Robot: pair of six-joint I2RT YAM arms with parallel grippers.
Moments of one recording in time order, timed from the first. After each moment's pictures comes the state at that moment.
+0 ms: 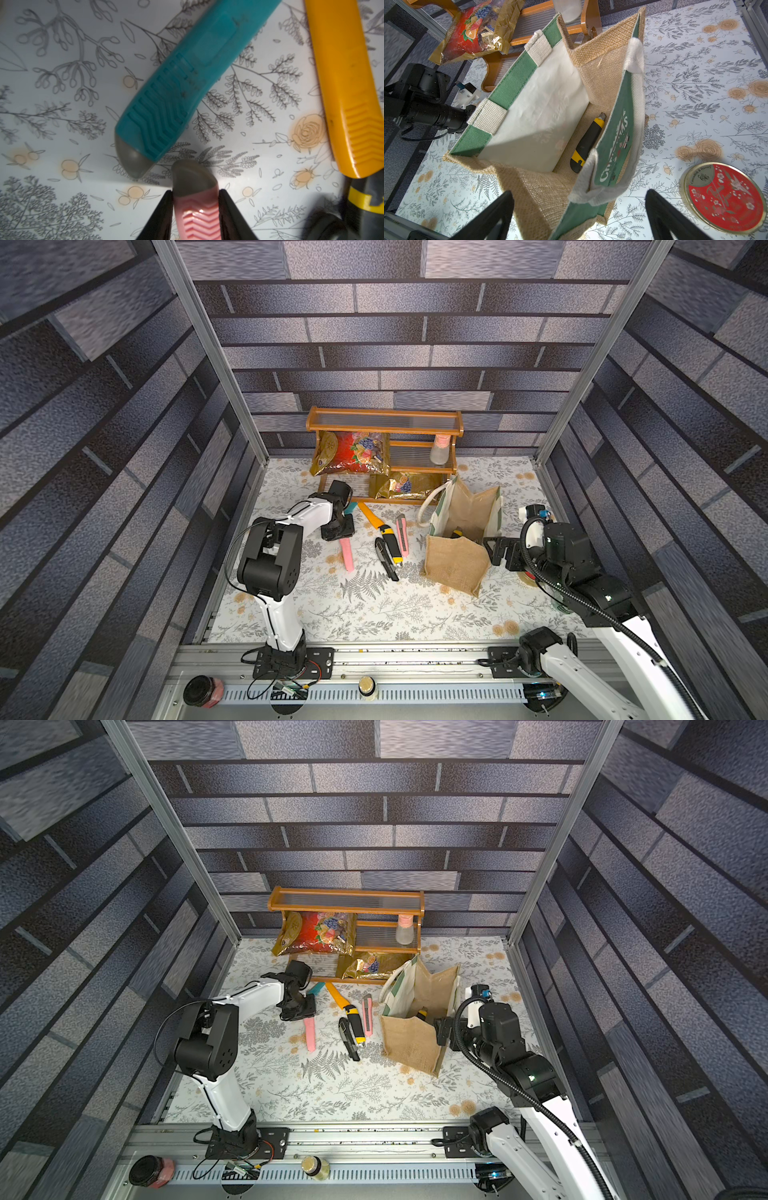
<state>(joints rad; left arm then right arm) -0.25 1.85 1.21 -0.69 0.03 -0.41 0.38 0.67 0.91 -0.87 -0.03 0.37</state>
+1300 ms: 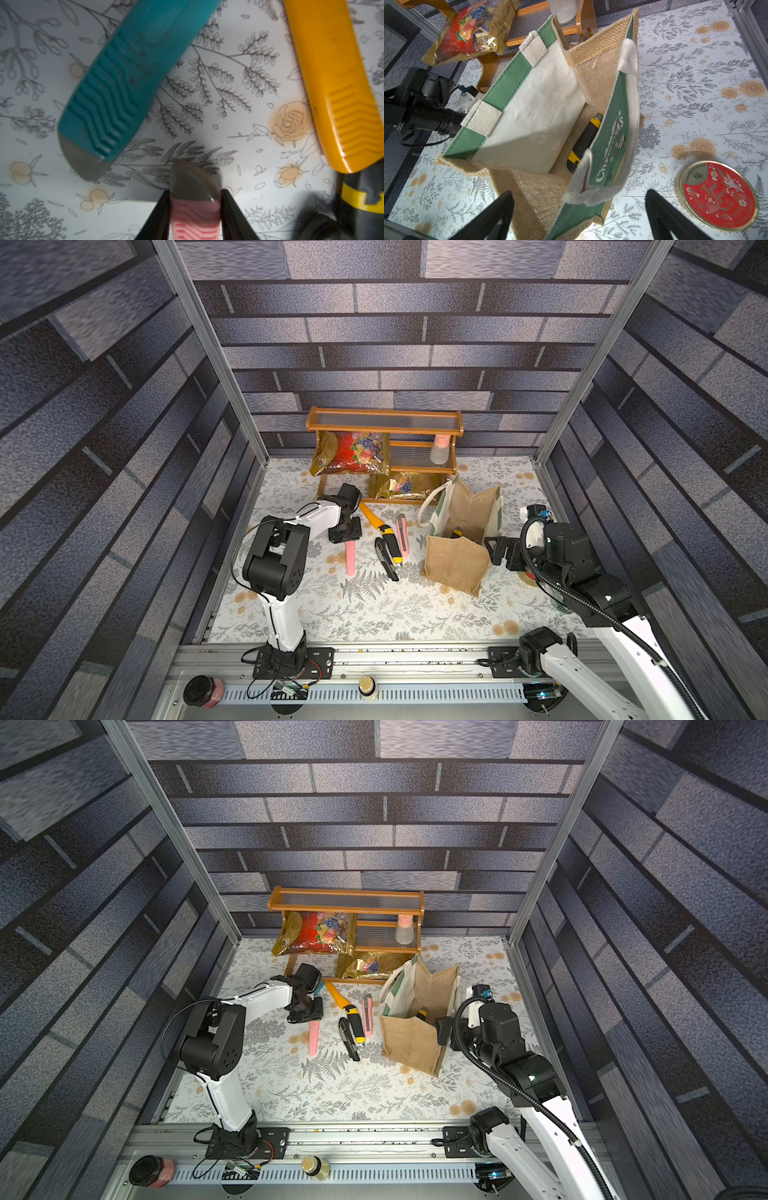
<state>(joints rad) -0.31 1.87 1.20 -0.66 0.02 -0.44 0.38 0.67 0.91 -0.87 -0.01 0.37</state>
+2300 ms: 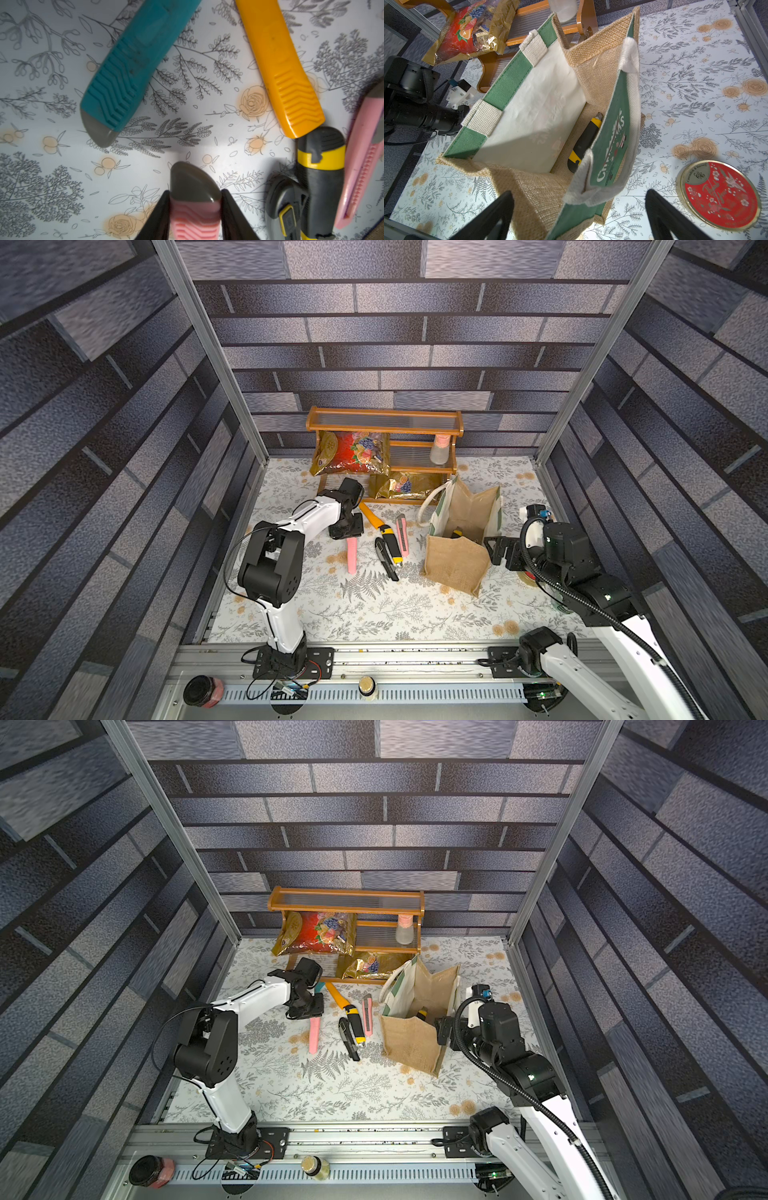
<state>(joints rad) -0.34 1.80 1.28 -0.79 0.02 -0.44 0.38 0.68 0.91 -0.87 -0.02 0.37</state>
